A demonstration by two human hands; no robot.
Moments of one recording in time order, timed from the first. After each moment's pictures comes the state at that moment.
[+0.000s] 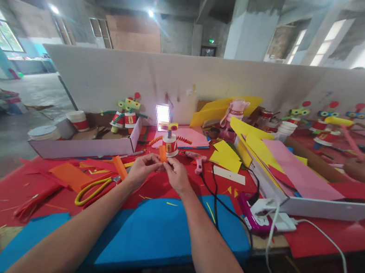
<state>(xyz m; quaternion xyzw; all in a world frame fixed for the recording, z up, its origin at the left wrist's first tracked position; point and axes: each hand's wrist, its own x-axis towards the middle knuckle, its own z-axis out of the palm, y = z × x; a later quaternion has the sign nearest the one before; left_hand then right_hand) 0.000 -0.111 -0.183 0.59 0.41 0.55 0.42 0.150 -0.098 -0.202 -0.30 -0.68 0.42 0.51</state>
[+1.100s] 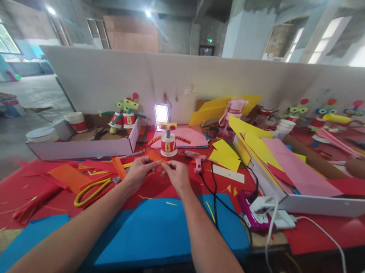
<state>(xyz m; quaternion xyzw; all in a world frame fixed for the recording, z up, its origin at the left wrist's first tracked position) 0.001 -0.110 -0.187 0.50 0.49 0.56 0.45 0.150 -0.102 -0.198 -0.40 -0.61 0.47 0.50</state>
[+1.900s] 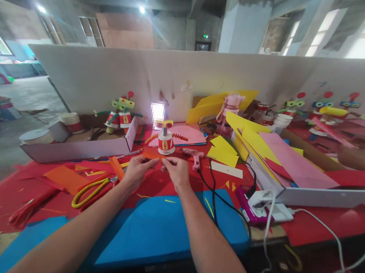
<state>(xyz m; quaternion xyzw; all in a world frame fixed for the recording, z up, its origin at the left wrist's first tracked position) 0.004 -0.107 -0.190 0.51 0.49 0.58 0.40 0.150 -0.103 -0.196 -0.40 -0.51 0.51 0.57</state>
